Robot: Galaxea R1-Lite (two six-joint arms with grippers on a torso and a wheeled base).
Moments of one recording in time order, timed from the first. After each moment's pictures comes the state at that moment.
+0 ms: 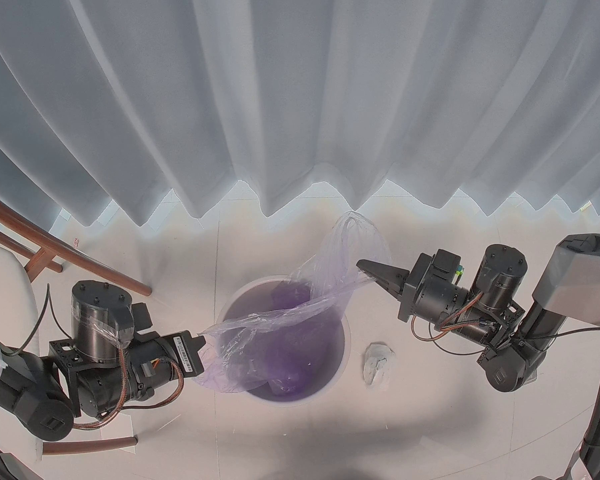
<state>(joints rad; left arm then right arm) -0.53 1.64 -0.39 -0.74 0.10 -0.62 0.47 2.16 -0.66 -1.55 0.49 1.20</state>
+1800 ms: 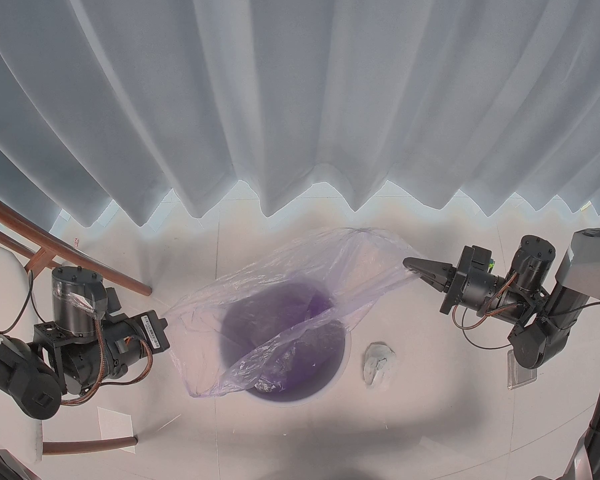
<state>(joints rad) -0.34 1.65 -0.39 -0.75 0.10 -0.55 0.22 2.18 -0.65 -1.55 0.80 1.29</state>
